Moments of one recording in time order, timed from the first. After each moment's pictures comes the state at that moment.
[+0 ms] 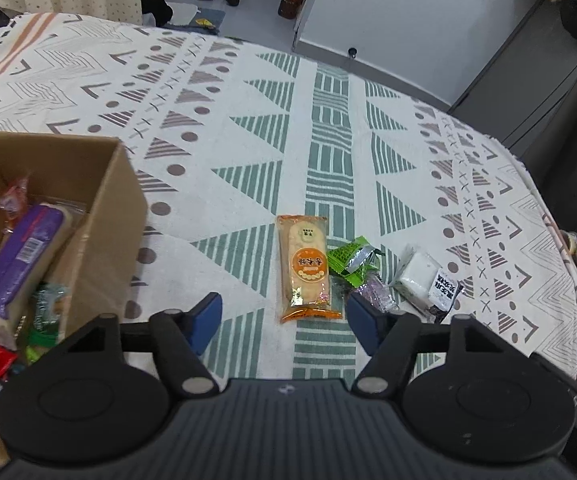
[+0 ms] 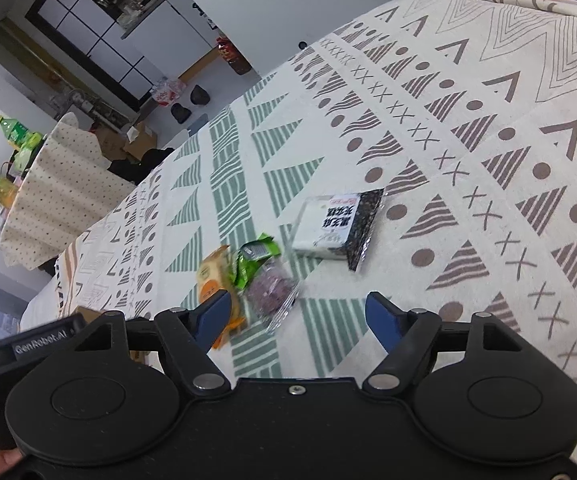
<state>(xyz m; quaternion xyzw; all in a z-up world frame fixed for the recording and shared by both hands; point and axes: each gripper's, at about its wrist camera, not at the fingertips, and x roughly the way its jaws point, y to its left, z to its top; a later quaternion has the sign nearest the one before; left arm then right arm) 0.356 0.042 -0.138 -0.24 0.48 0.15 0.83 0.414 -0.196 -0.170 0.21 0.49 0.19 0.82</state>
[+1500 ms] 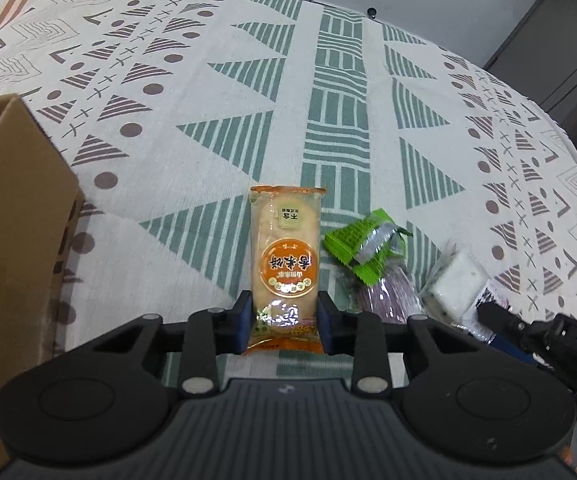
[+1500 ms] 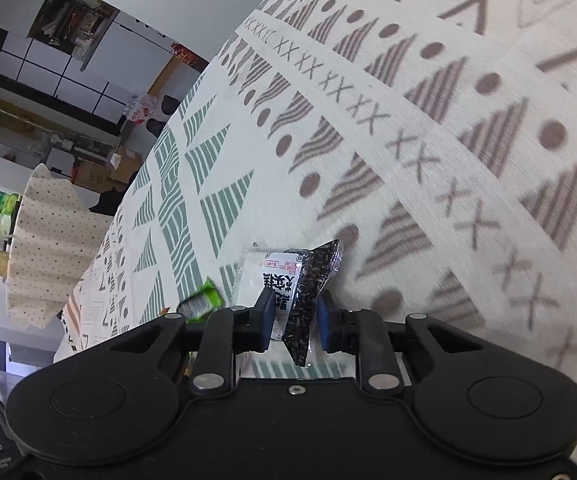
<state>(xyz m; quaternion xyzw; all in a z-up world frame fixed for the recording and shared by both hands) 0.404 0.020 -0.196 -0.22 0.52 0.17 0.80 0.461 -0.230 -0.232 0.30 0.53 0.17 0.77</state>
